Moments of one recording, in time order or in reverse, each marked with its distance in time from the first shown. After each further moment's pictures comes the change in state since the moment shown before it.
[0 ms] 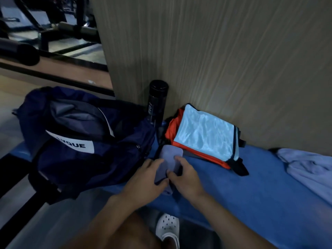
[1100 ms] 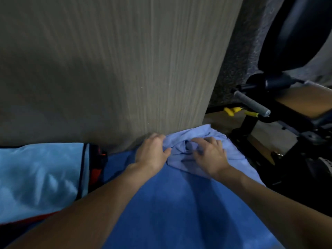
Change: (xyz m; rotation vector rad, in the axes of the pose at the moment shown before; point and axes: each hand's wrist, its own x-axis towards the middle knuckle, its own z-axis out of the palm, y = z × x) left_hand 0.220 0.312 0.262 0.200 -0.113 0.401; right_hand -0.012 0.246 -0.364 -0.475 0.558 0.387
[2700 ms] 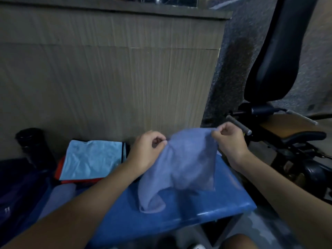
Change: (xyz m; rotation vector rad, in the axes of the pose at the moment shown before) left_hand -0.146 0.056 -0.159 -0.419 0.285 0.162; right_hand -0.137 -0.055 -0.176 0.911 0.294 -0.099
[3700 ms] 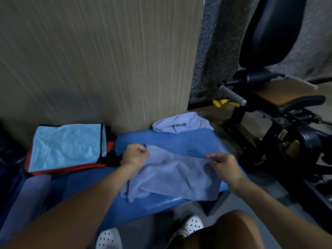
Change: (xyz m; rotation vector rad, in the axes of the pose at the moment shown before) left_hand -0.023 -0.101 0.096 0.083 -0.119 -0.648; right_hand -0.051 0.159 -0.031 -0.167 -0.100 0.415
